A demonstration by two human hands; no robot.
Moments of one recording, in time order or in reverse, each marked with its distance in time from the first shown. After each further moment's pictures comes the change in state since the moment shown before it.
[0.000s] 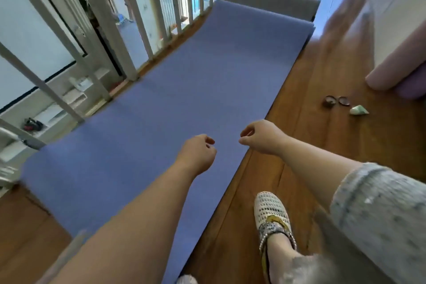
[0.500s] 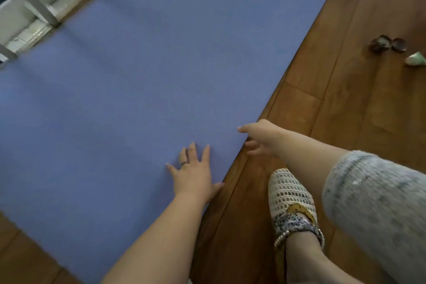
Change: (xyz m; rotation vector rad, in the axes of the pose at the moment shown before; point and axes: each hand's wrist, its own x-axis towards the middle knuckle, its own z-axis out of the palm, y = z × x) left_hand 0.061 -0.134 0.154 0.624 -0.257 -0.150; right_hand 0.117 0.082 0.148 0.707 -0.233 0.643
